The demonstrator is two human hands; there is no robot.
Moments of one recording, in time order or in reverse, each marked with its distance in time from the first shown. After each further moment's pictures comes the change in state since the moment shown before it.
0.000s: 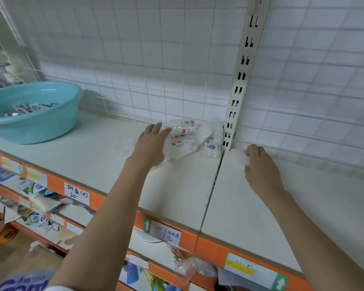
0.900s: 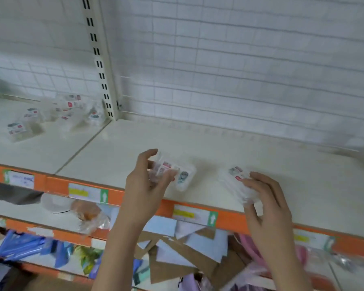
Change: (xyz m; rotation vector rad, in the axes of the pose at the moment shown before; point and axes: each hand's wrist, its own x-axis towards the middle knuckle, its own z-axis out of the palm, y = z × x) left_hand -0.227 0.359 0.032 -0.957 0.228 0.017; right_hand -0.269 0.228 -0.211 0.349 0.310 0.019
